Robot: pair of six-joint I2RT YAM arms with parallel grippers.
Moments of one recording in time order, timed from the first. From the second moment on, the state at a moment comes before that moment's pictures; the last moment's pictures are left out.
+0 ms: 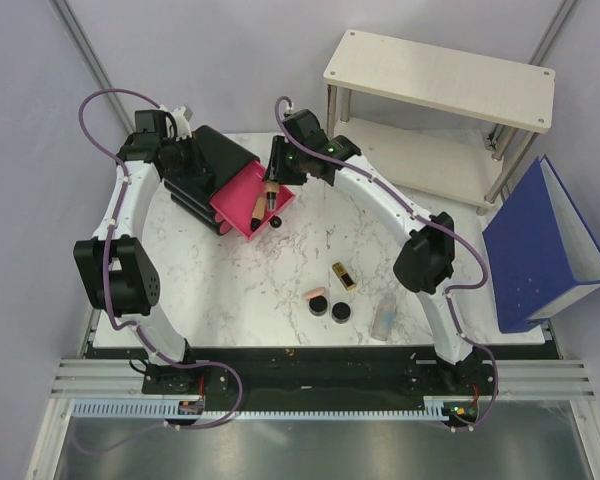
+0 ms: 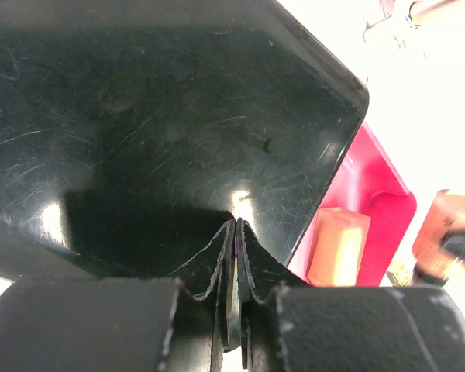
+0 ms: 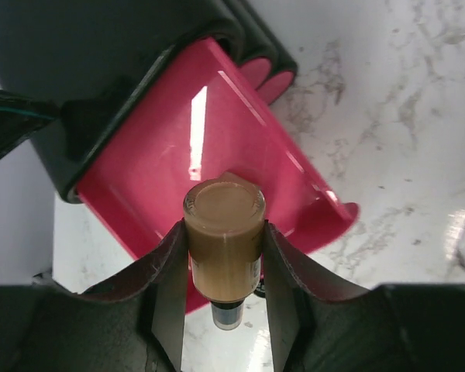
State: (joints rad) left arm 0.06 1.77 1.64 -0.68 0.39 -0.13; right arm 0.68 2.22 2.31 -0.80 -0.02 0.67
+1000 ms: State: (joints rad) left arm 0.06 1.77 1.63 -0.67 0.40 -0.13; right arm 0.75 2.37 2.31 -0.54 -0.15 0.78
